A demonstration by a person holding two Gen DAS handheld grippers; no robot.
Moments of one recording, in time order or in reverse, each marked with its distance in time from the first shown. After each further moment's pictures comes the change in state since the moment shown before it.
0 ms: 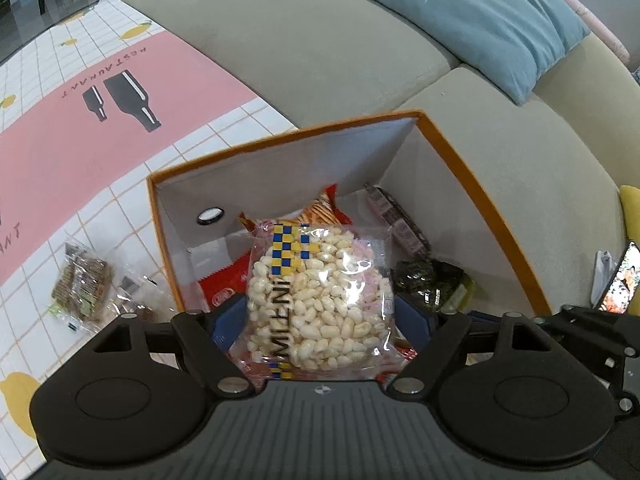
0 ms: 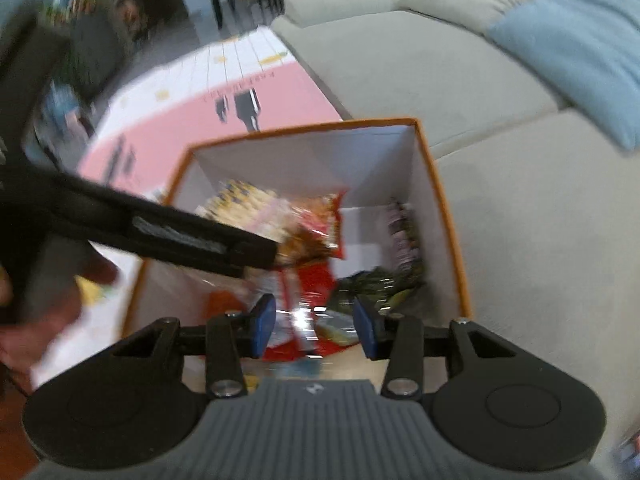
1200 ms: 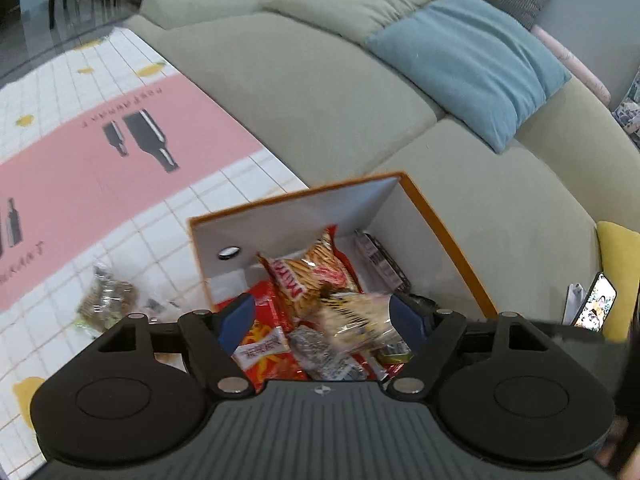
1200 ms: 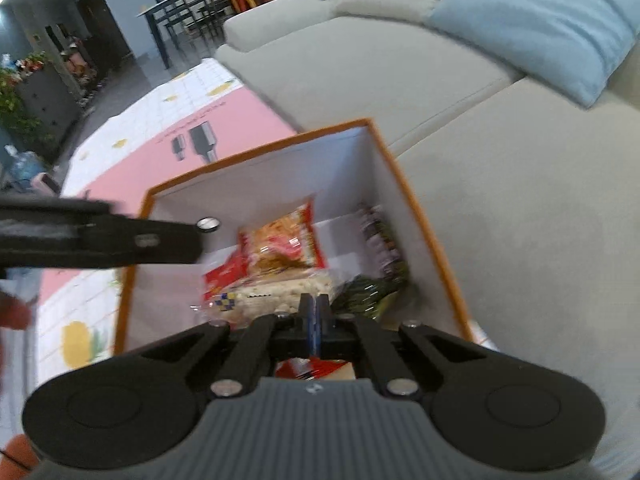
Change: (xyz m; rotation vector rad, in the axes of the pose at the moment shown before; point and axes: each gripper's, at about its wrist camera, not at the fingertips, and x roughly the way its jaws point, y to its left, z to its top) left arm -0.056 0.013 -0.002 -0.032 -0.136 -0.027; right arm 0.008 -0.008 0.004 0.092 -0.064 -0.168
